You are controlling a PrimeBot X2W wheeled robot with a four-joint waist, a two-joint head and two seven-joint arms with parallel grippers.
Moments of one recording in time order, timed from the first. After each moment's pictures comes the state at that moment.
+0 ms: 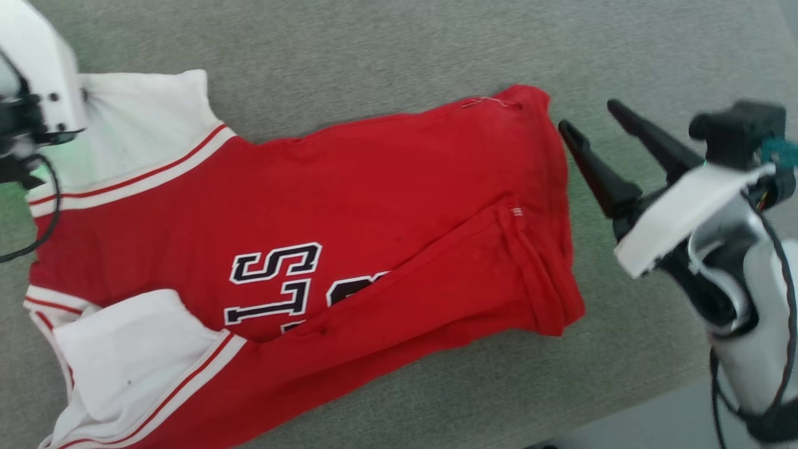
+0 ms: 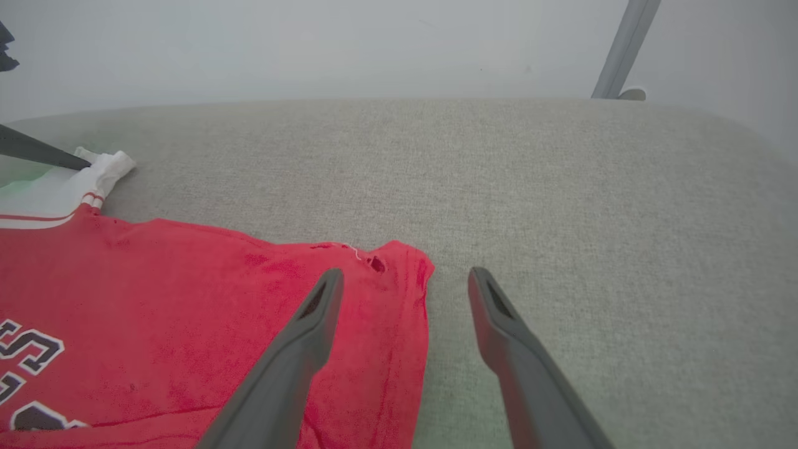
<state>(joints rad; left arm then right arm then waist) -1.14 0.71 -0.70 0.62 -0.93 0.17 0.89 -0.50 -0.35 0.27 0.02 0.59 0.13 0.25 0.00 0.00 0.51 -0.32</state>
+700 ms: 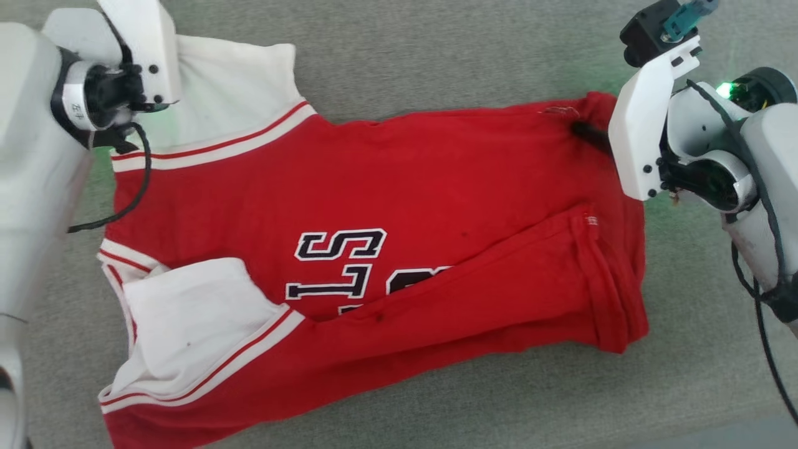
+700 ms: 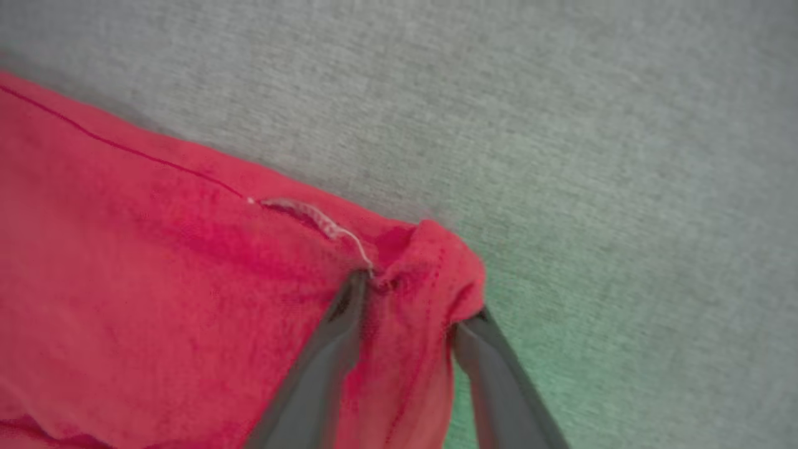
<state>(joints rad) -1.24 0.52 -0.75 0.74 -0.90 0.11 0.77 -0.96 -0.45 0.61 0.44 0.74 0.13 0.79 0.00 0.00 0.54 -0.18</state>
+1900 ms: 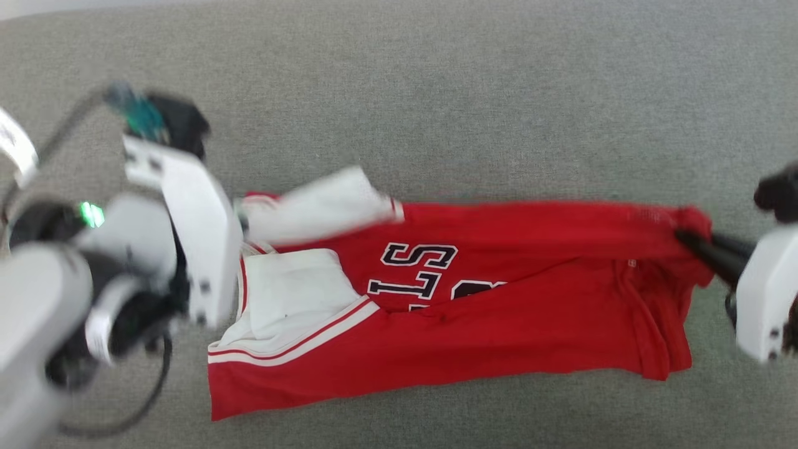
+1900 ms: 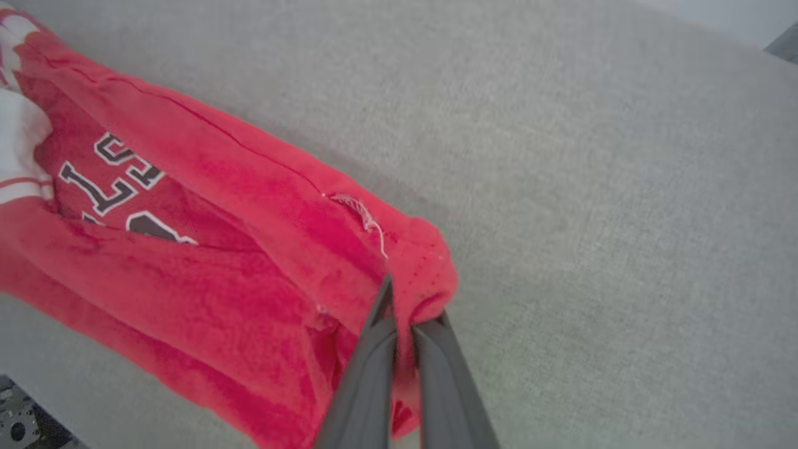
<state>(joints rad) -0.79 0.85 -0.74 -0.28 -1.00 0.43 0.97 -0.32 -0.71 0.22 -0.14 0.76 0.13 0.69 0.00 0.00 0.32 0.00</state>
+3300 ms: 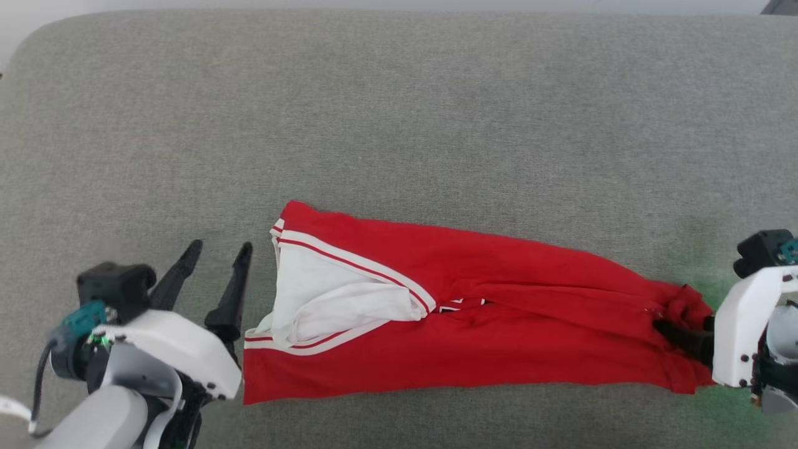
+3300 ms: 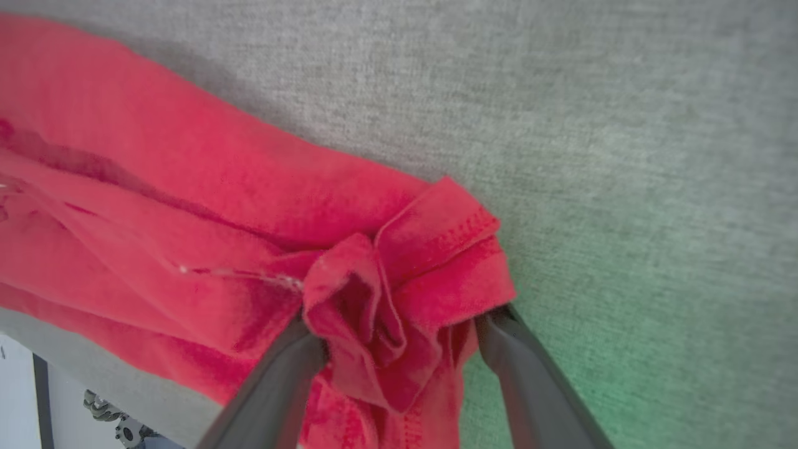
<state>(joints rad) -0.27 0.70 -0.60 -0.11 -0.89 0.32 -0.04 -0.22 -0.50 0.12 0.17 0.79 0.13 0.86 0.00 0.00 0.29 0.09</state>
